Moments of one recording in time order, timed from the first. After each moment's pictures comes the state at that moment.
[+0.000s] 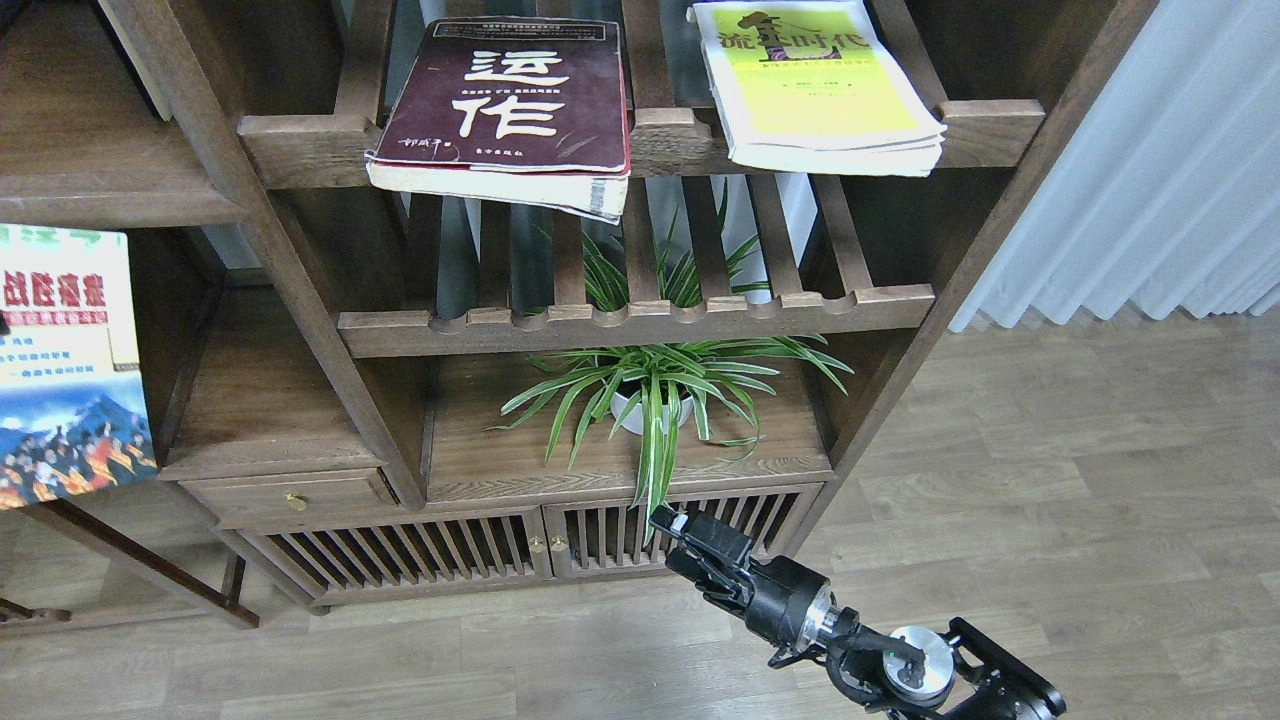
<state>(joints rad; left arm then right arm) -0.16 1.49 -1.18 -1.29 -0.50 -0.49 0.49 0.15 0.01 1.00 0.72 0.17 0.58 -0.49</state>
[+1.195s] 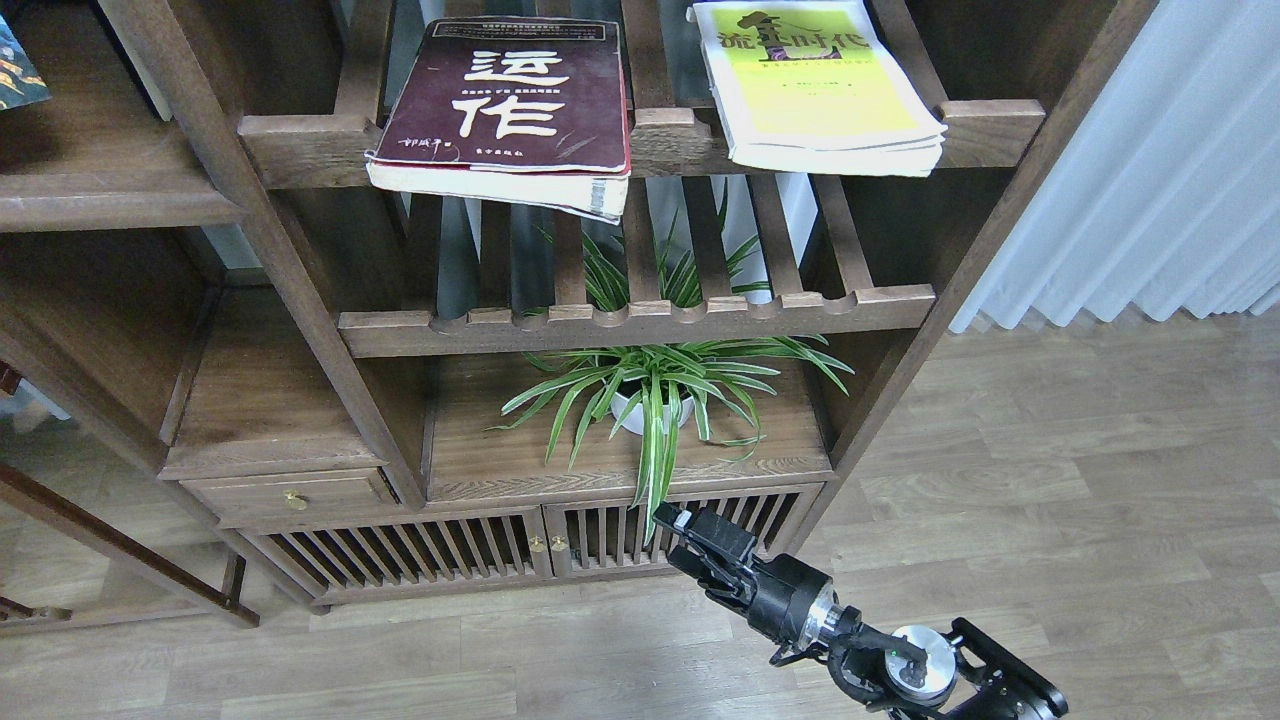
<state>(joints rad) -0.91 1.22 -0.83 -0.97 -0.48 -0.49 0.49 0.14 0.01 1.02 0.72 0.17 0.58 -0.49</state>
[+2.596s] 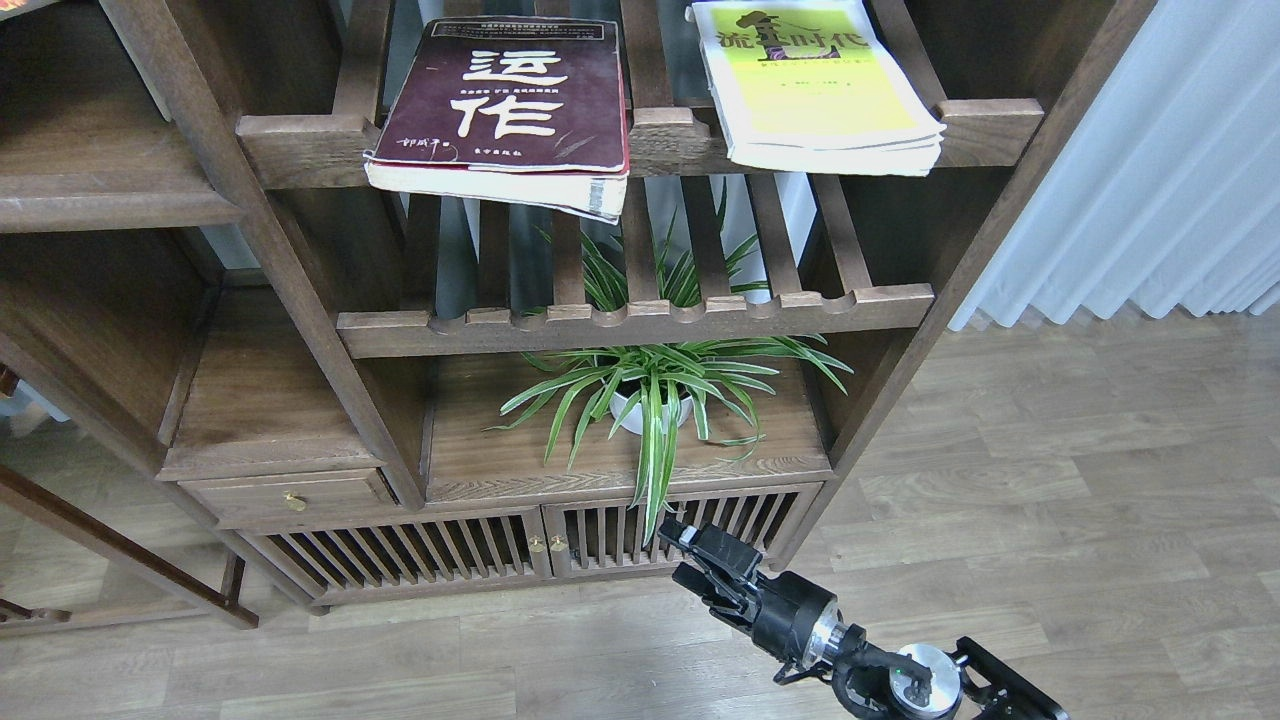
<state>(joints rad) -1.08 0.95 -0.83 -0.62 -0.46 -0.49 0.49 0.09 0.01 1.02 0.72 0.17 0.58 -0.49</state>
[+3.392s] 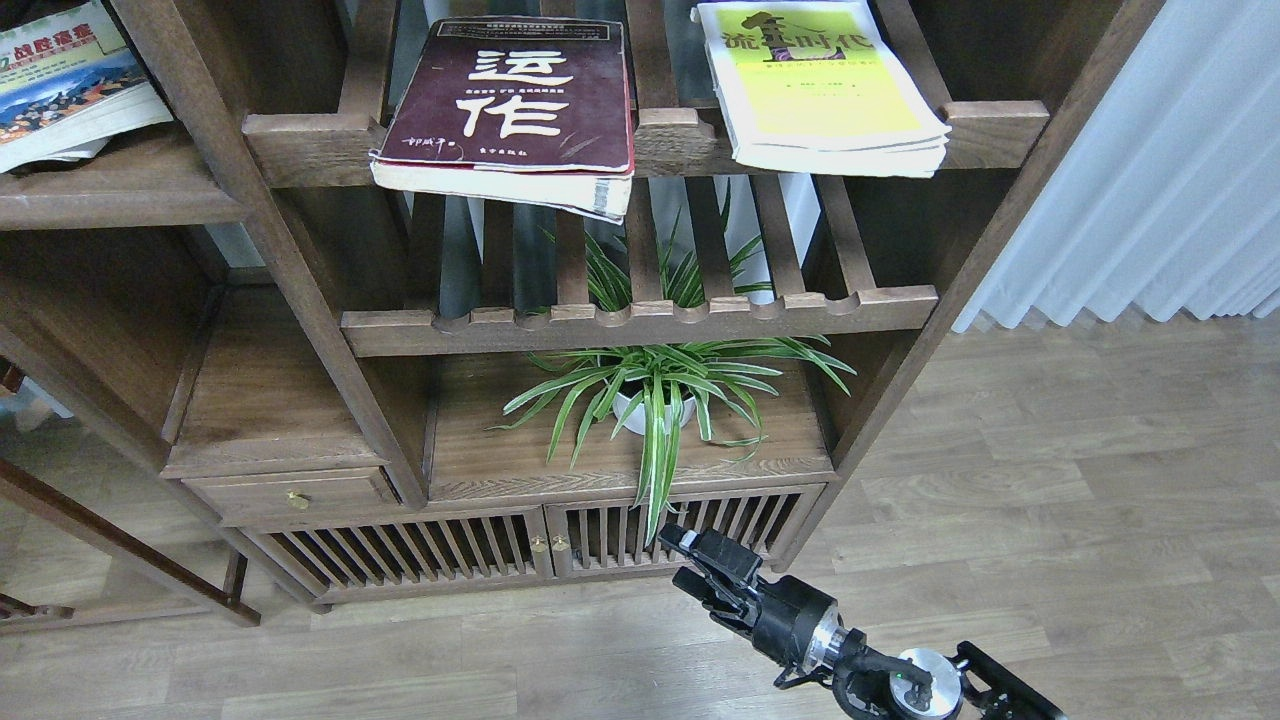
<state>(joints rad) -1.06 0.94 -0.73 -0.73 -0.38 -0.49 0.49 0.09 0.01 1.02 0.72 0.17 0.58 -0.49</state>
